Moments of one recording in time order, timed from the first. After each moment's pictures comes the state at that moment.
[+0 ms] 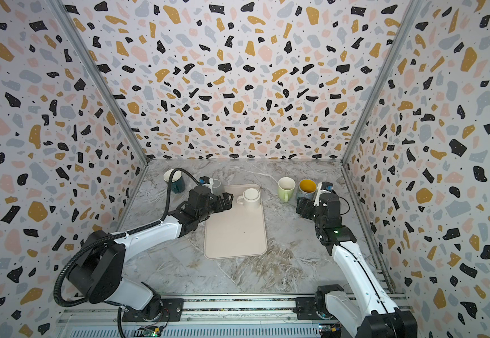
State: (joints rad) left arm -0.55 1.53 0.88 0.10 -0.09 -0.59; right arm 0.13 0.96 0.67 -0.22 -0.06 0.39
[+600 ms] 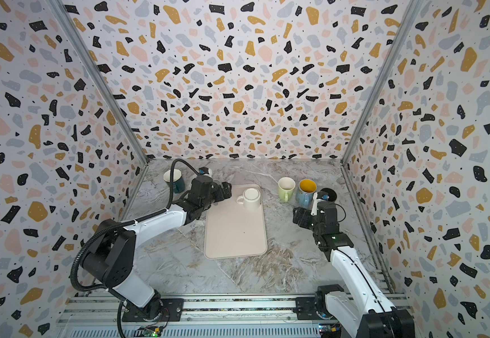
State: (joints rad) left arm -0.51 1.65 1.06 0.06 -0.15 -0.58; right arm 0.13 0.94 0.55 -0.21 -0.15 0.40
